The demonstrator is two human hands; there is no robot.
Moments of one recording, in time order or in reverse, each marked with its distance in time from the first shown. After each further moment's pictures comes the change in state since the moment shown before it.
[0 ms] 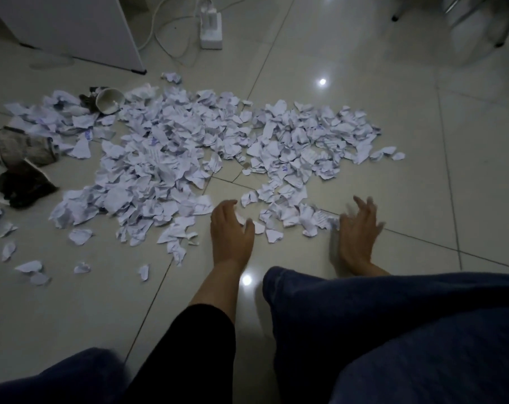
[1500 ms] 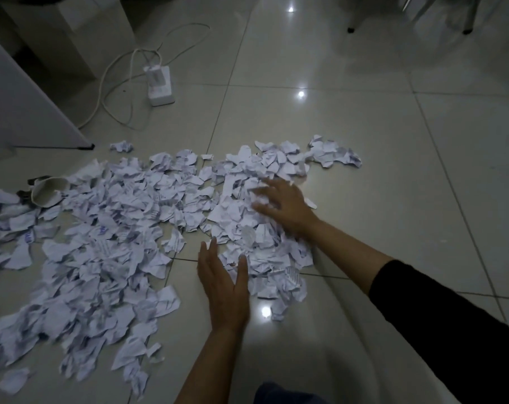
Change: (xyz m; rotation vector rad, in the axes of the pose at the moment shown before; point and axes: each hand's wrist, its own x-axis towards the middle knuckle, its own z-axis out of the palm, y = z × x) left_hand 0.060 0.039 0.057 -0.213 0.006 -0.030; right_hand 0.184 -0.087 0.081 0.019 -0.434 -0.604
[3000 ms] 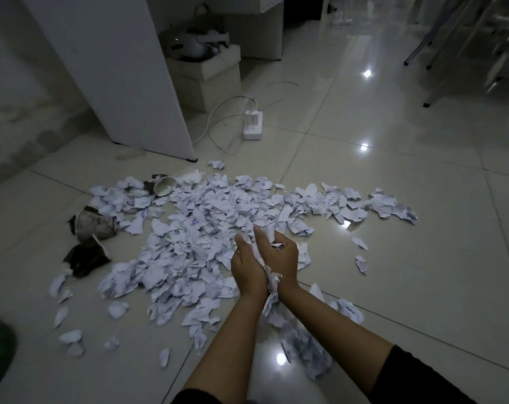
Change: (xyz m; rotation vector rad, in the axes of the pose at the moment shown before) left_hand 0.023 0.090 -0.089 -0.599 0.375 -0.550; right_hand -0.066 -0.224 0.041 0.959 0.365 0.157
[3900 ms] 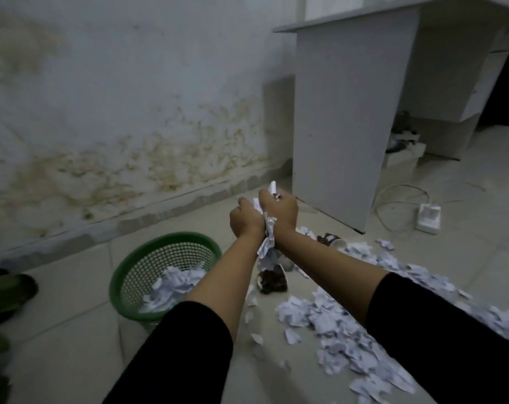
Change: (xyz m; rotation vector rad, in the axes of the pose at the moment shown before) left_hand 0.092 0.262 -0.329 -0.085 0.413 0.233; right_hand -0.093 -0.177 0.388 -0.041 -0.413 -0.157
